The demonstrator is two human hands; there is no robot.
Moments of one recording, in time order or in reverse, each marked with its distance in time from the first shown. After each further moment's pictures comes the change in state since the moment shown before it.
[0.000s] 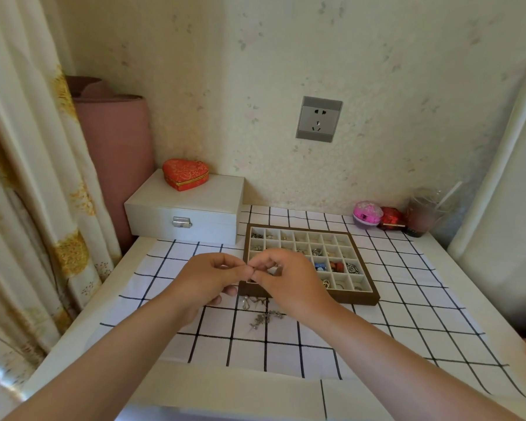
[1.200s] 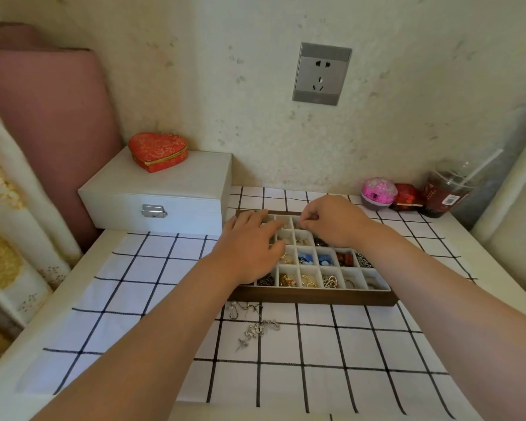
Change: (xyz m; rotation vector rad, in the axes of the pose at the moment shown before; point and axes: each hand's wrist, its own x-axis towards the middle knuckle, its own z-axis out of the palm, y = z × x) left_hand 0.117 -0.001 0.065 1.090 -0.059 0.534; right_hand 0.115 0.081 -0.085 -0.638 -0.170 0.116
